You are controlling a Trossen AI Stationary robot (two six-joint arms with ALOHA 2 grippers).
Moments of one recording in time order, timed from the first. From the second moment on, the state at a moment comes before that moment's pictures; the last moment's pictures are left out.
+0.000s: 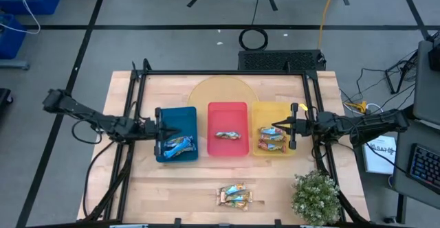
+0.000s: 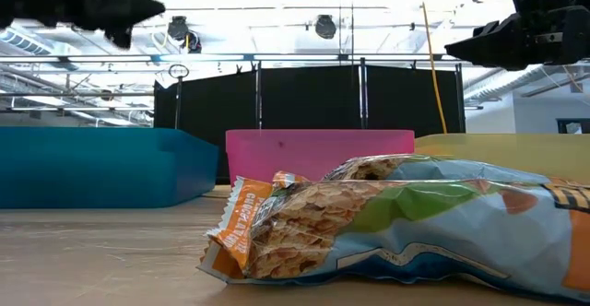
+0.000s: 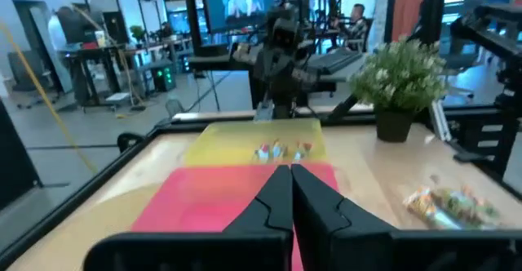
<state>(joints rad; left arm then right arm) -0.36 0.63 0.20 0.43 -0.42 0.07 0.09 0.32 0.09 0.19 0.18 -0.33</state>
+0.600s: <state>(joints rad) -0.36 0.62 0.11 0.57 -0.49 0.02 0.28 0.87 0.69 -0.26 0.48 -0.16</state>
